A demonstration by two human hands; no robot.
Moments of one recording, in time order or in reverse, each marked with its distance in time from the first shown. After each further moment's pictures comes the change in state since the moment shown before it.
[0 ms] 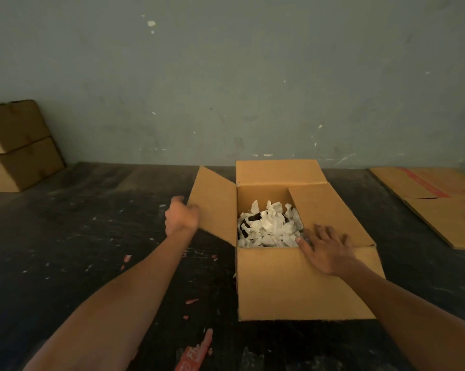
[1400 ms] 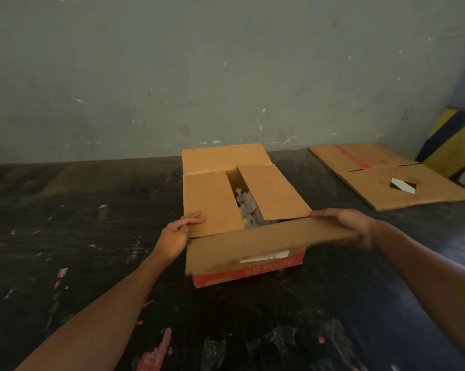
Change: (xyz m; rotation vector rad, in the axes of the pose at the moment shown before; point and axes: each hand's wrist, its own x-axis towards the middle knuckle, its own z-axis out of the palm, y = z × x) left_hand -0.028 -0.042 0.084 -0.214 -0.718 0.364; right_hand -0.058 0.129 -0.055 1.279 -0.248 0.420
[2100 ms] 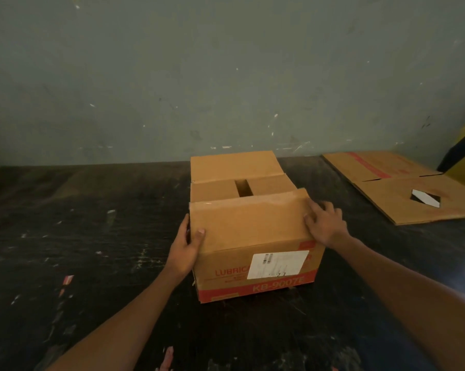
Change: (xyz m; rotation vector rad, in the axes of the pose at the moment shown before) left_hand 0.001 0.014 0.018 -0.132 0.163 -0.148; right_hand 0.075 -0.021 0.050 -0.830 0.412 -0.327
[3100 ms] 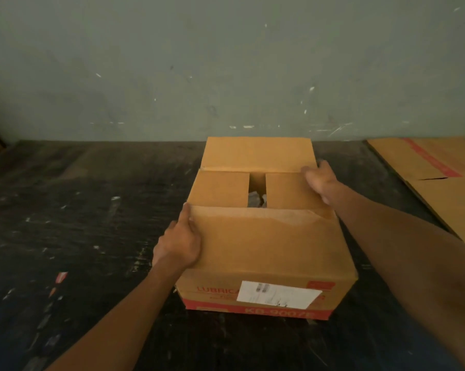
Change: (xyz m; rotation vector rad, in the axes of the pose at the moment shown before) left_hand 0.090 0.006 0.011 0.824 0.197 -0.173; right_hand 0.193 -0.070 0.012 0.671 -0.097 0.198
